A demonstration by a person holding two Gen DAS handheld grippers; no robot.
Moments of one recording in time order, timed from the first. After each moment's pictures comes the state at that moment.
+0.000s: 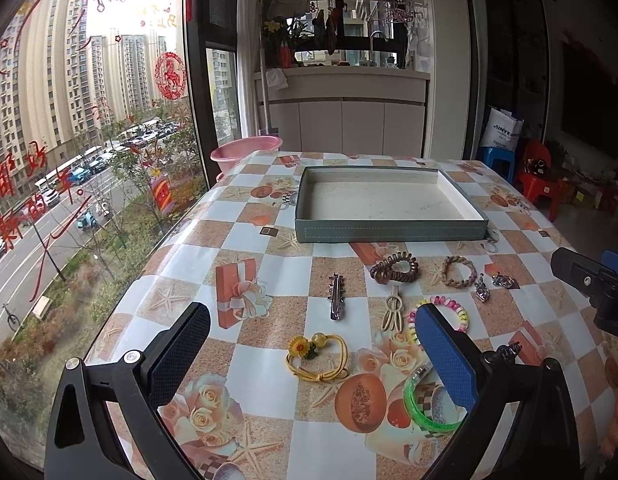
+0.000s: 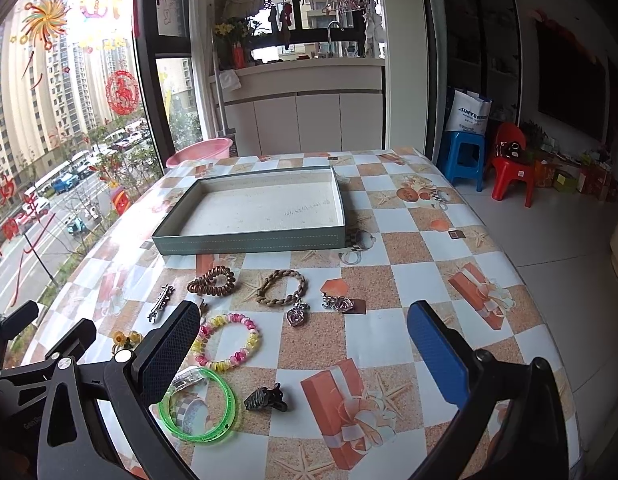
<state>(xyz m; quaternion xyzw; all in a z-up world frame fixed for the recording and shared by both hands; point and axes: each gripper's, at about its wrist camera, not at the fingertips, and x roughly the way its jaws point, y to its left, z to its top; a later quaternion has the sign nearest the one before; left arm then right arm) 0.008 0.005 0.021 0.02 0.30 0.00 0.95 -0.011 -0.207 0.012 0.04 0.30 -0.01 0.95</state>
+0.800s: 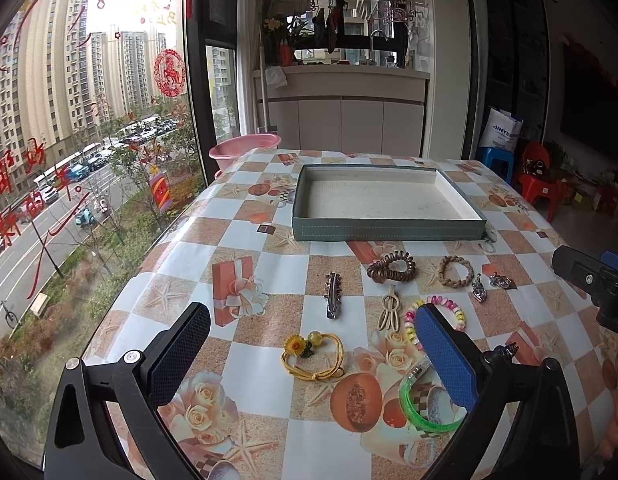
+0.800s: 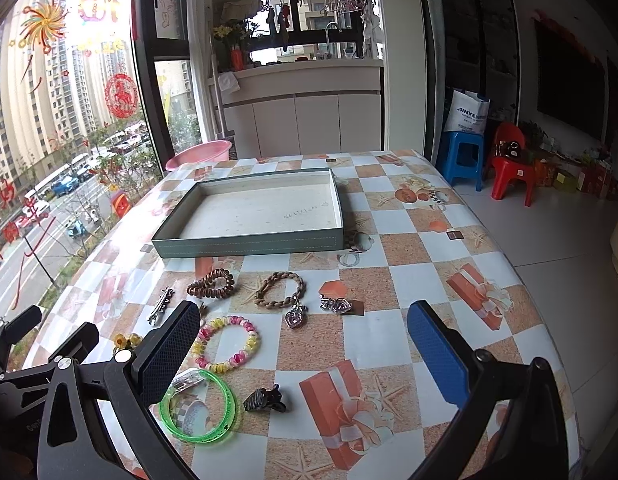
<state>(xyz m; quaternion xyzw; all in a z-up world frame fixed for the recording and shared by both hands) 0.009 0.005 0.021 0.01 0.30 0.00 0.95 -0.011 -0.206 0.017 0.05 0.30 -0.01 0.95</state>
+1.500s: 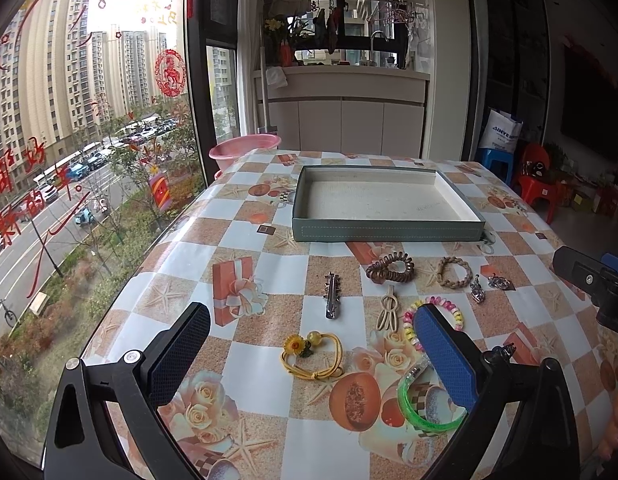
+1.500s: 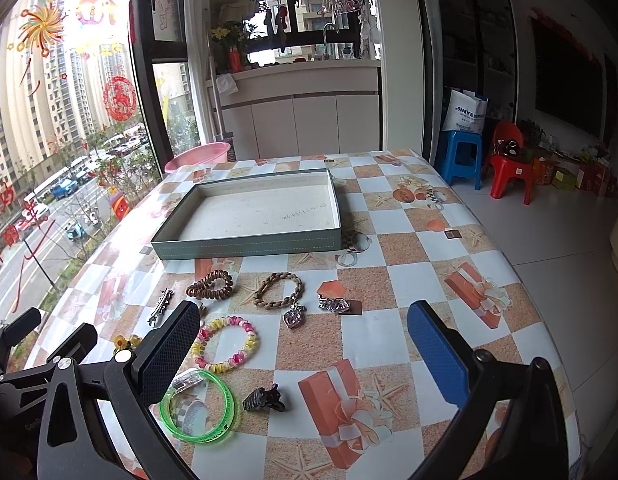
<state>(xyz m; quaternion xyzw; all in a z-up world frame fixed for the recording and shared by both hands) 0.009 0.007 0.021 0.01 0.30 0.00 0.95 -0.012 -0.206 0.017 0.05 0.30 -0.01 0.95</state>
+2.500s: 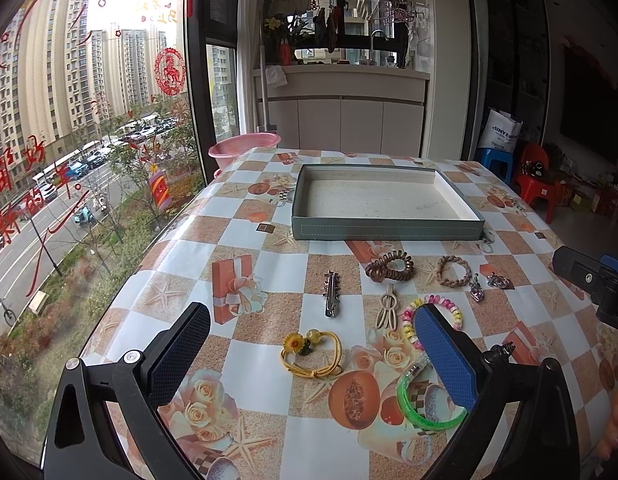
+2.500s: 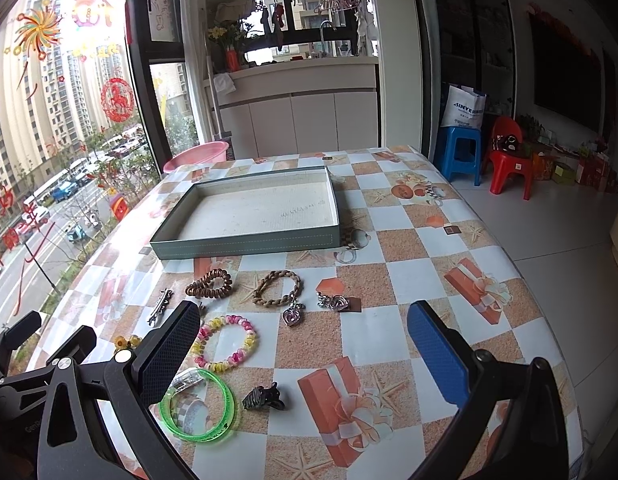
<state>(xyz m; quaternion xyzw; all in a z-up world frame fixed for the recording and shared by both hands) 0.007 0.005 0.022 0.01 0.31 0.00 0.95 -0.011 -0.208 0.017 0.05 0.30 -0.01 0.95</state>
